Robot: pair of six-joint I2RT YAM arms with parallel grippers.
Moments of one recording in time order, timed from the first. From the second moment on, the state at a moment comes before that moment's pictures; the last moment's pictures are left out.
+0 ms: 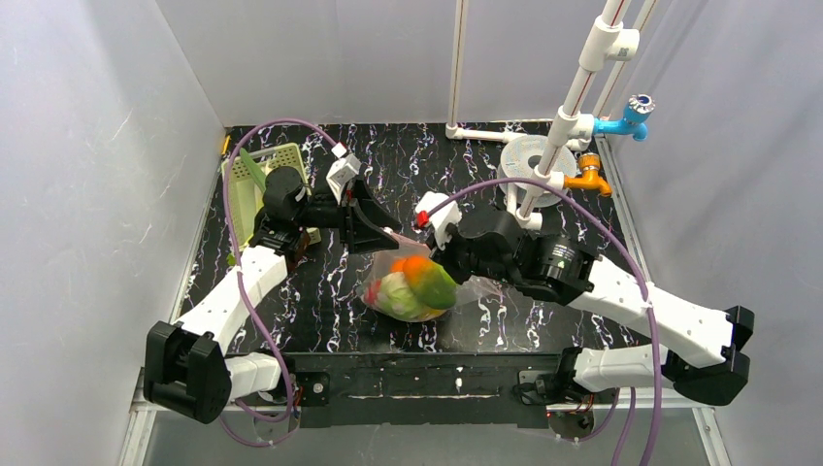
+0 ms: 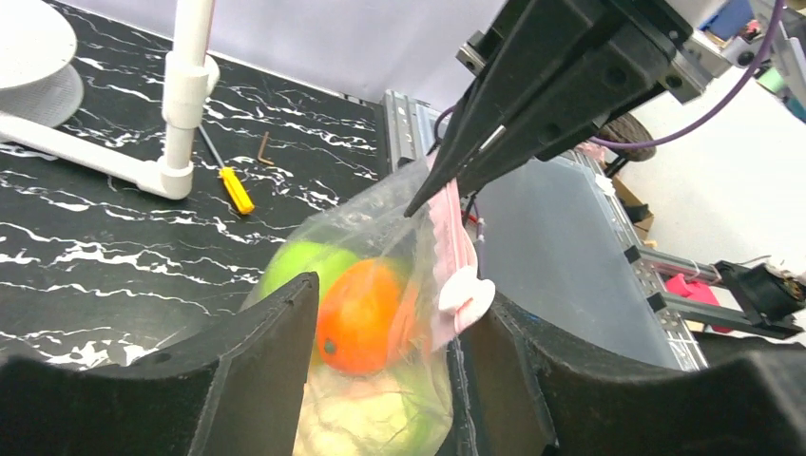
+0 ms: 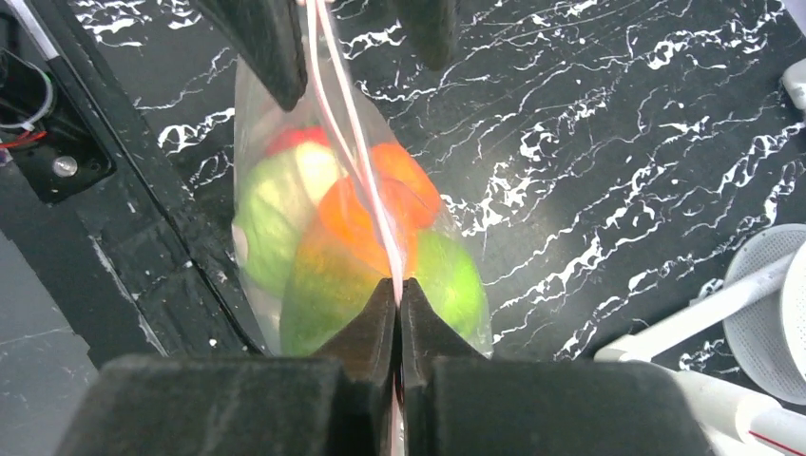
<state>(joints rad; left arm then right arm) -0.33 1.20 0.87 0.38 1.30 -0.46 1.18 1.16 1.31 -0.73 0.20 -0.03</state>
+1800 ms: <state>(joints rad) -0.41 1.22 0.86 0.39 1.27 -0.44 0.91 1.11 1.29 -0.63 -0.22 0.12</state>
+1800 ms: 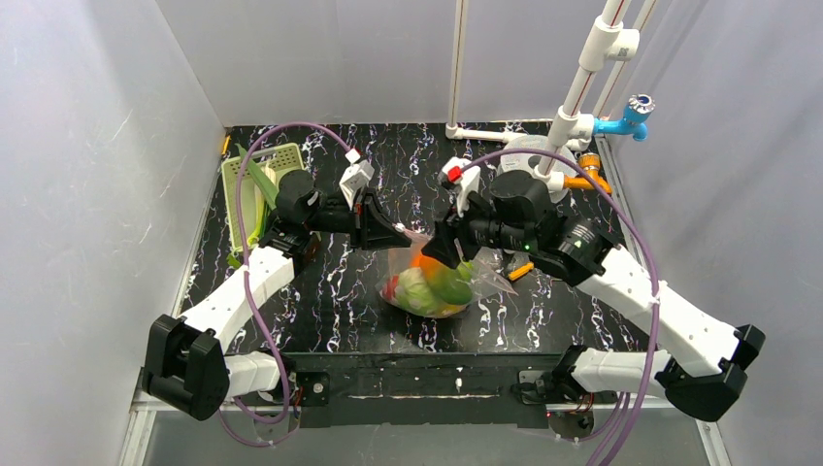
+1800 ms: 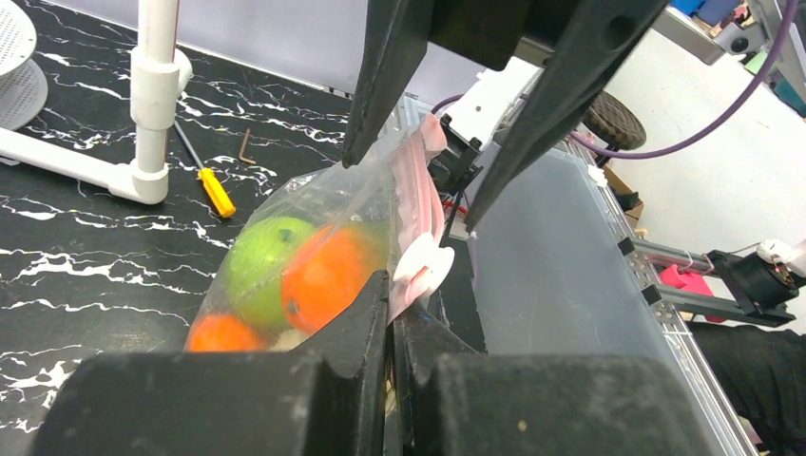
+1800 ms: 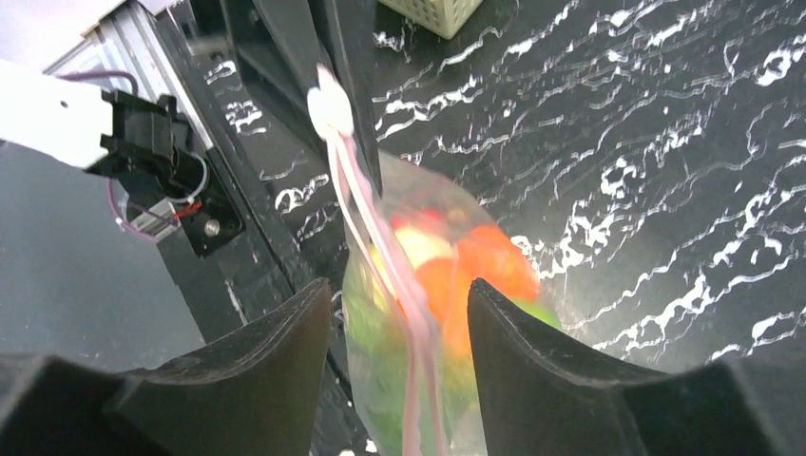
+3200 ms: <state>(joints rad) -0.41 1.19 0.86 0.35 1.21 -0.42 0.98 1.28 1.43 -0.51 -0.17 0.12</state>
